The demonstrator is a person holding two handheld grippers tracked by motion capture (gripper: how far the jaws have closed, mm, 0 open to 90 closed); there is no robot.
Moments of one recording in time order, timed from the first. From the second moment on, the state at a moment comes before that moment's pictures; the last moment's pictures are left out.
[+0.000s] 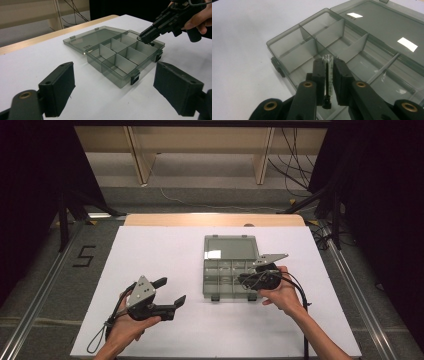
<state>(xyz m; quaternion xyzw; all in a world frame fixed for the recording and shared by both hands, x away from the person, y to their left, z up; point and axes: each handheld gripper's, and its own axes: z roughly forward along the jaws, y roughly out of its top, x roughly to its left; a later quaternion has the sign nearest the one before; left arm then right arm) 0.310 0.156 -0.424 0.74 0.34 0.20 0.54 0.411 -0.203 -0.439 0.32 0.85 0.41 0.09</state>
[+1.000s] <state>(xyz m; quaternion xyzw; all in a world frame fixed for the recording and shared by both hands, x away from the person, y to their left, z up) 0.310 0.154 -0.425 0.75 0.34 0.20 0.54 0.417 -0.211 -0.444 0.34 0.84 0.40 0.11</state>
